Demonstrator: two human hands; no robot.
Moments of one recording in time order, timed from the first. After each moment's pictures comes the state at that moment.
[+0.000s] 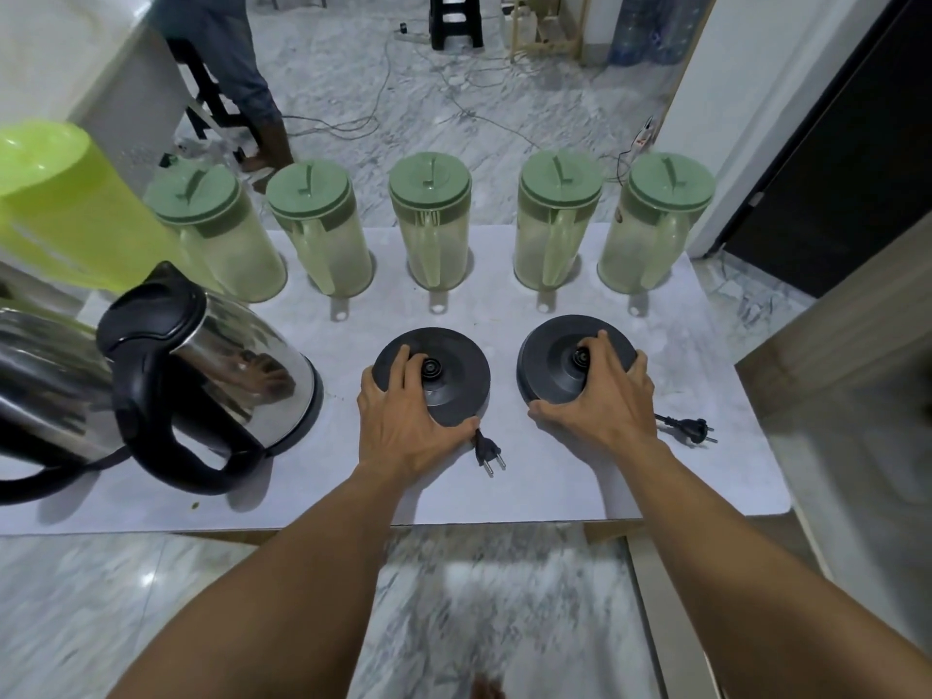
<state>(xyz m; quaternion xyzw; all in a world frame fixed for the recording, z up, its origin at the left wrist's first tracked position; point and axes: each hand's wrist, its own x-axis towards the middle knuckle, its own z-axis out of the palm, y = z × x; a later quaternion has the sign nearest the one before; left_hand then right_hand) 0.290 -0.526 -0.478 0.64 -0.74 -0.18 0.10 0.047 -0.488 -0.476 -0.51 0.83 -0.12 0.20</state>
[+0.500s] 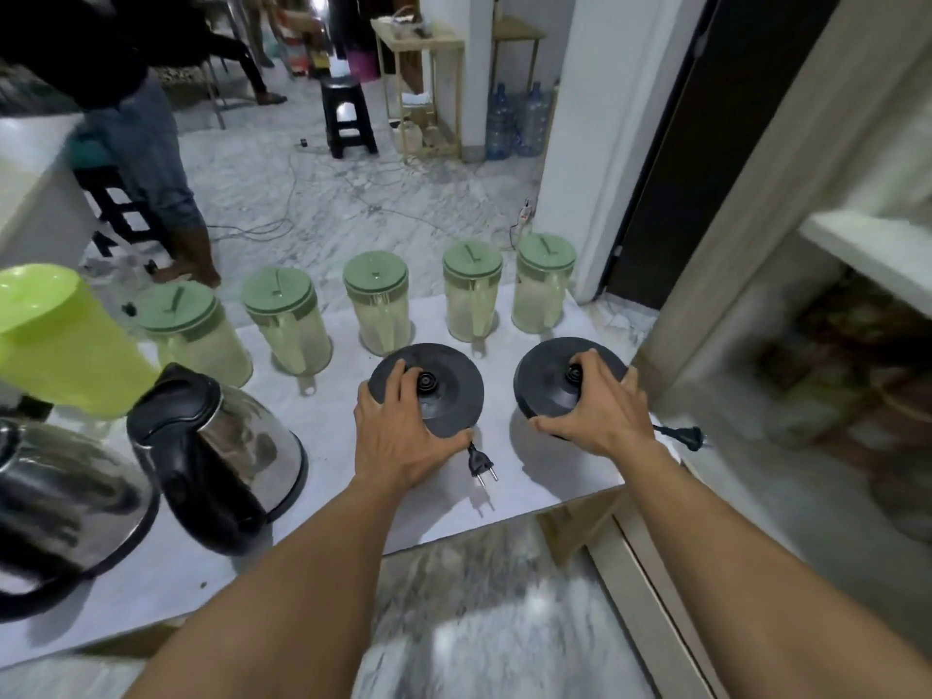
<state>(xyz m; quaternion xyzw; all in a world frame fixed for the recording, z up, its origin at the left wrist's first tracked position) 0.292 -0.512 -0.391 0.53 -0.82 -0.17 0.13 0.050 -0.409 -0.365 -0.45 0.87 -0.12 0.15</state>
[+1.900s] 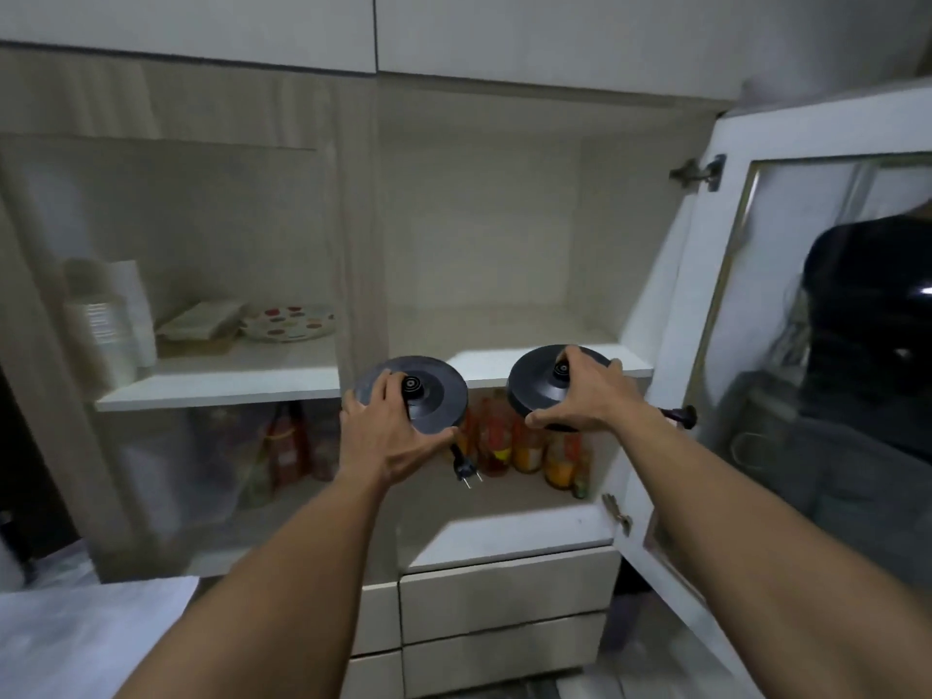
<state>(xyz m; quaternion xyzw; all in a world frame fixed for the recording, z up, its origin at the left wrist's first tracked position) 0.196 -0.081 -0.136 -0.17 -0.94 -0.22 0.17 0.273 0.191 -0.075 0.14 0.97 -0.14 -0.11</state>
